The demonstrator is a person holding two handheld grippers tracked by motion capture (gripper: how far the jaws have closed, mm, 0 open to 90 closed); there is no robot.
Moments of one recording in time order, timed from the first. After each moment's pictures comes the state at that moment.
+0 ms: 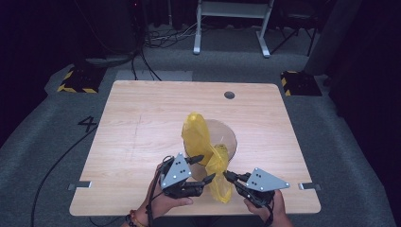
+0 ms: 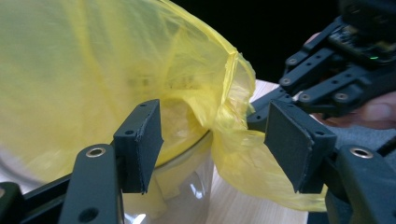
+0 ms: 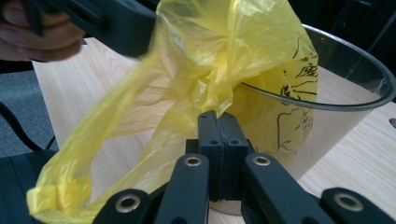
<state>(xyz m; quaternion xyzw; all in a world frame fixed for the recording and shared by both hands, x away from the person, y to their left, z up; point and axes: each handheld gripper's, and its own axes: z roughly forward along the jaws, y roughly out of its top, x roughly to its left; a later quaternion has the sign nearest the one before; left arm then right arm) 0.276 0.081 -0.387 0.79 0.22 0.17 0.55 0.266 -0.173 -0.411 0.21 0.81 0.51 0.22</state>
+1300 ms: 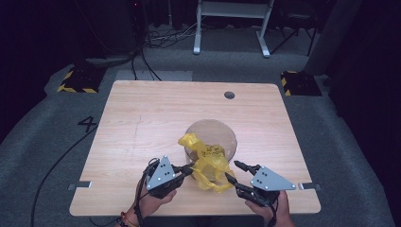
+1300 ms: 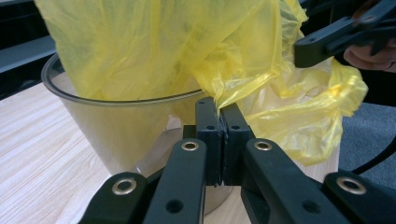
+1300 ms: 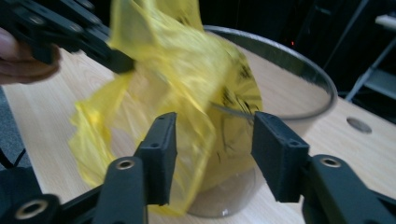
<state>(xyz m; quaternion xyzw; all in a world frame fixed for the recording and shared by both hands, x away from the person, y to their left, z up) 0.279 0.124 -0.415 0.79 0.21 0.19 0.55 0.261 -0.177 -0.397 0.23 0.79 0.50 0.26</state>
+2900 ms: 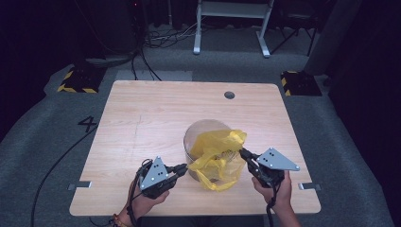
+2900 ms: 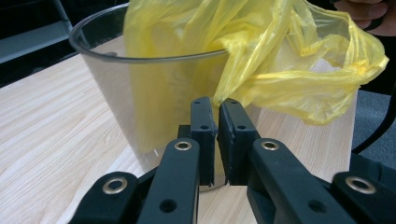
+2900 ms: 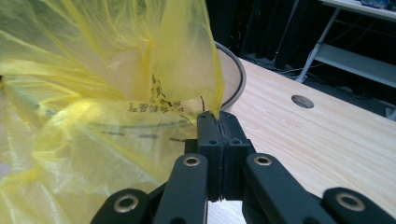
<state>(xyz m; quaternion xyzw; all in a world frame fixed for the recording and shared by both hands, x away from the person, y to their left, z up) 0.280 0.145 -0.424 0.79 0.23 0.19 0.53 0.302 -0.194 -0.392 0.32 0.76 0.48 0.30</state>
